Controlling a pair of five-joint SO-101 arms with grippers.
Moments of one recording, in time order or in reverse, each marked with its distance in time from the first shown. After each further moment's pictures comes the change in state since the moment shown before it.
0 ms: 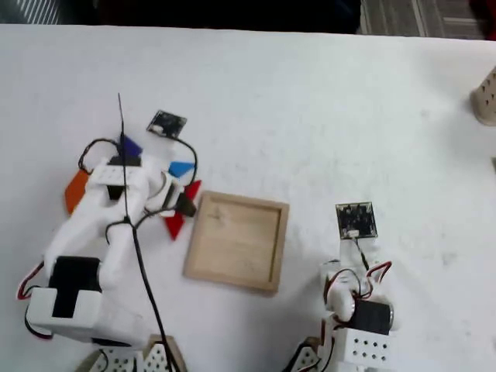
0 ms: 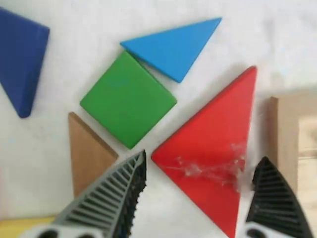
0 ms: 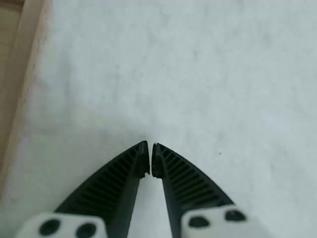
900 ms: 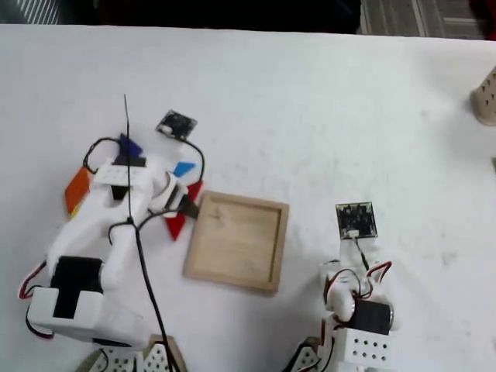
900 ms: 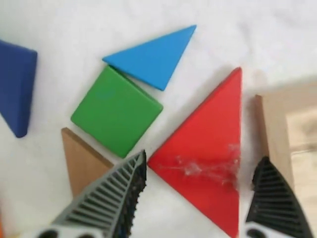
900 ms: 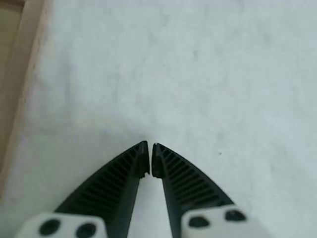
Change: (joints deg) left arm 1.4 0.0 0.0 -0.9 -4.4; right arm 0.0 0.0 0.0 0.0 0.0
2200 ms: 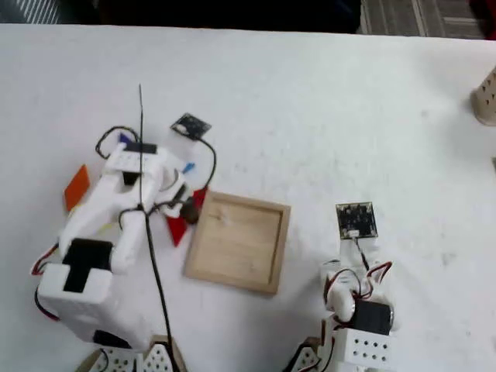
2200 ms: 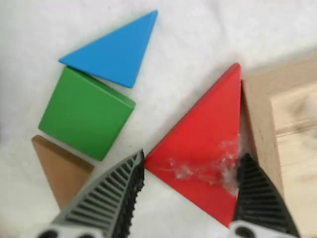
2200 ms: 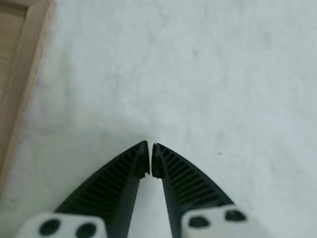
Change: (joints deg) left arm 2.9 9.4 -10.2 10.7 -3.1; right arm 0.0 0.0 0.0 0.0 0.0
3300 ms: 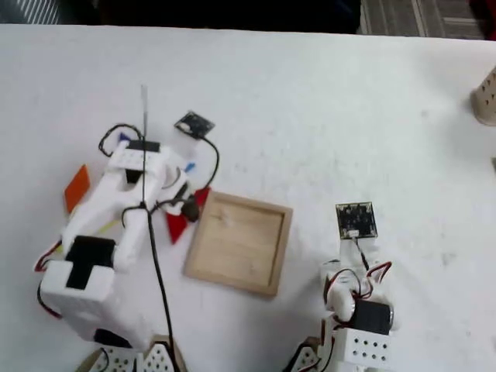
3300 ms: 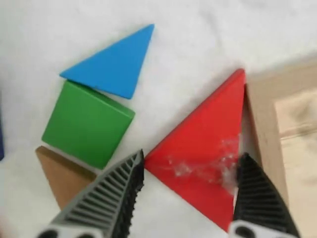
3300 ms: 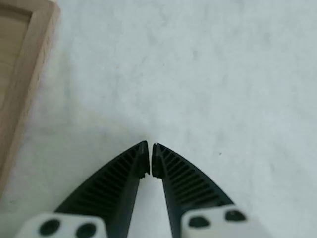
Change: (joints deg) left arm 0.7 -0.1 -0.8 -0.3 -1.3; right arm 0.0 0.0 0.0 0.0 0.0
